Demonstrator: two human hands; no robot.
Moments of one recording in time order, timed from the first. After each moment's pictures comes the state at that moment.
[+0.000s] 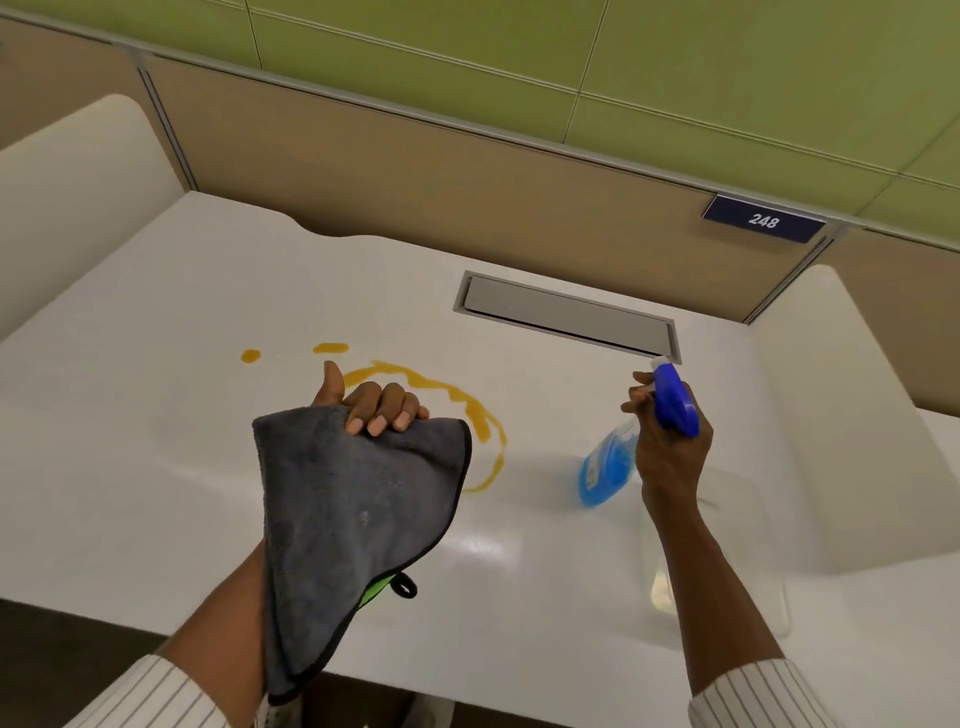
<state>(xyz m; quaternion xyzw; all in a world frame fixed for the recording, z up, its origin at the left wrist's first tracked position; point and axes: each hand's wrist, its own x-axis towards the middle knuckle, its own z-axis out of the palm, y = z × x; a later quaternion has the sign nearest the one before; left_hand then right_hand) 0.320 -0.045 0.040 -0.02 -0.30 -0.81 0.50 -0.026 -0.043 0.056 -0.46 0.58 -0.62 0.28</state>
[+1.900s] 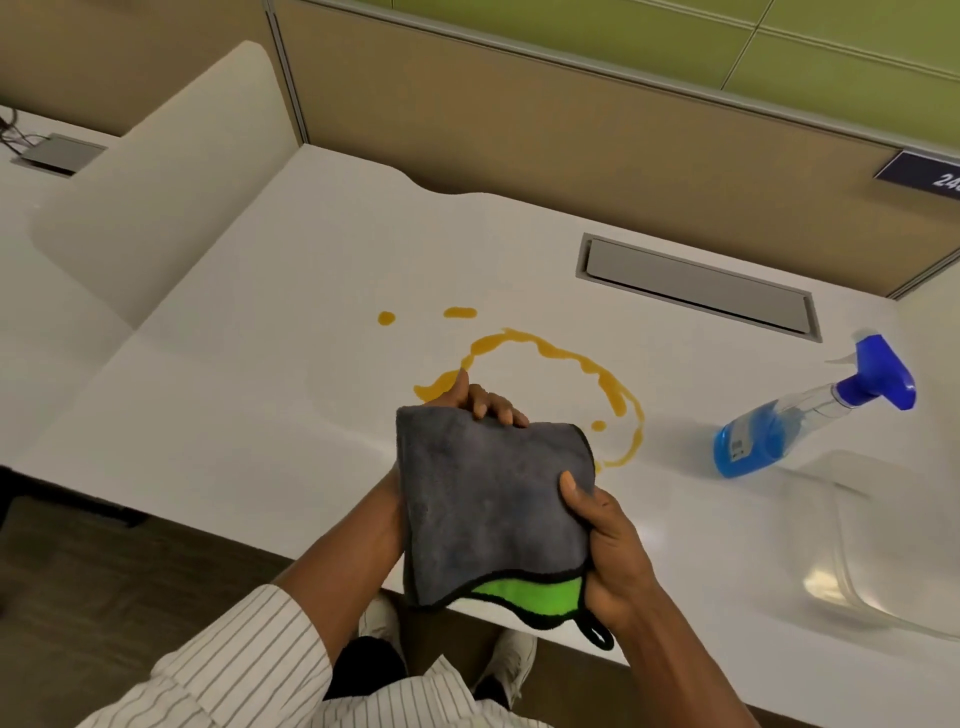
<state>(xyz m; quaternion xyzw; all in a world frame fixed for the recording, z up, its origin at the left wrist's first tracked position) 0.436 0.013 0.008 0.36 -0.16 -0.78 0.48 0.228 0.079 0.022 -0.18 0.45 -0.41 0.77</state>
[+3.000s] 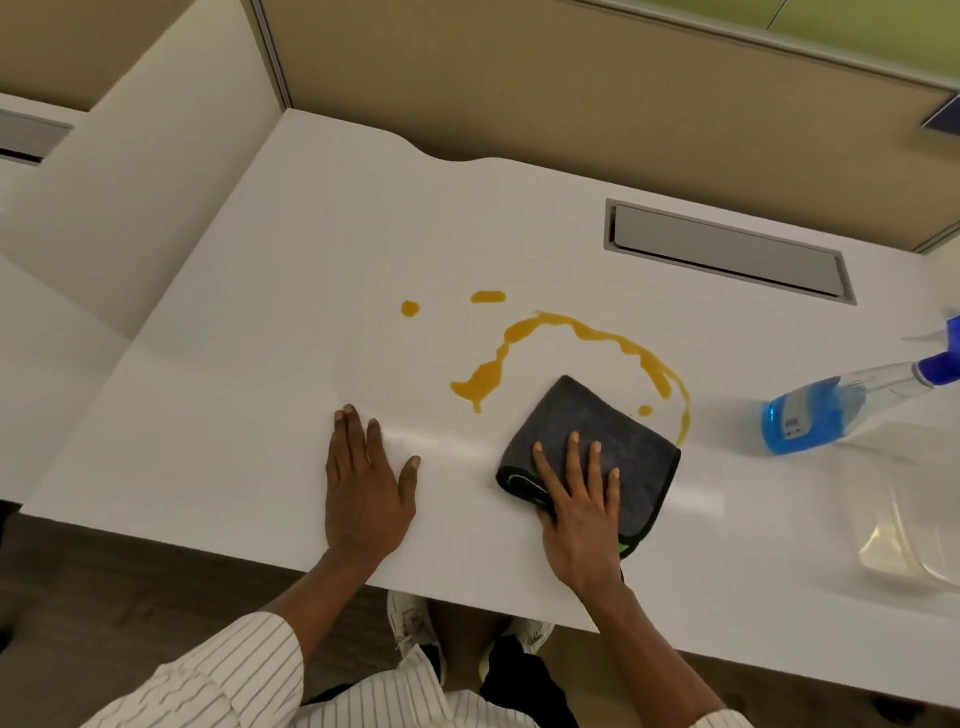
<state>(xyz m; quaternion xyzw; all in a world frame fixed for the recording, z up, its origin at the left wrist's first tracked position) 0.577 0.047 -0.117 0.76 -0.62 -0.12 0.13 0.299 0.065 -0.097 -0.72 0.68 0.00 0.11</state>
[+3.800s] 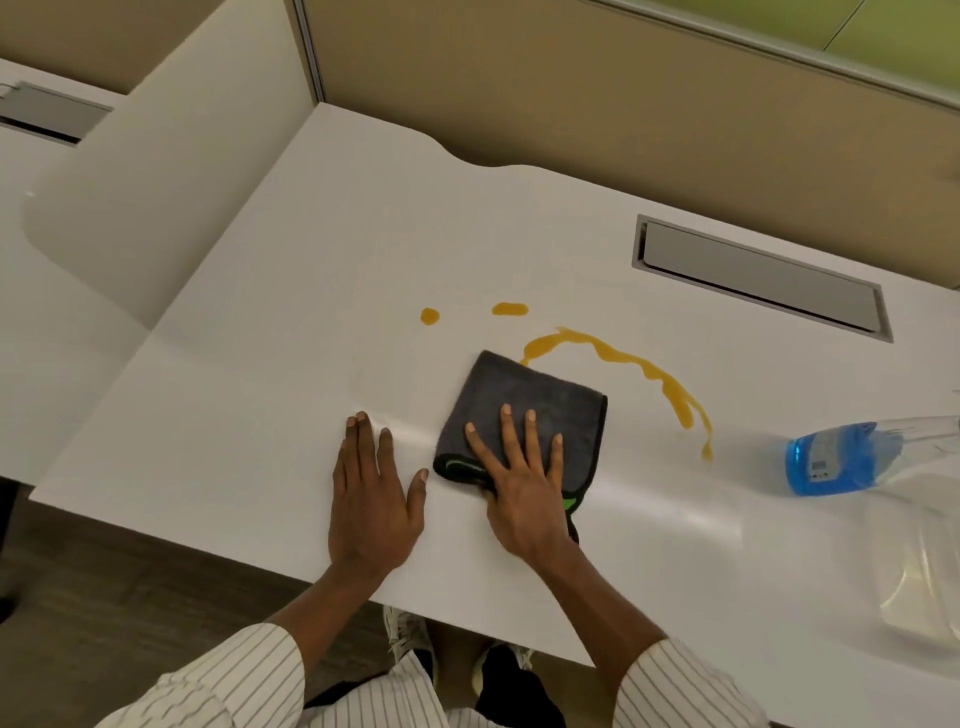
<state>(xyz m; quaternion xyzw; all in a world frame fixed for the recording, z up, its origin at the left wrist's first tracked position) 0.577 0.045 -0.122 0.77 -0.62 -0.10 0.13 0.369 0.000 -0.103 -0.81 0.58 0.02 0.11</state>
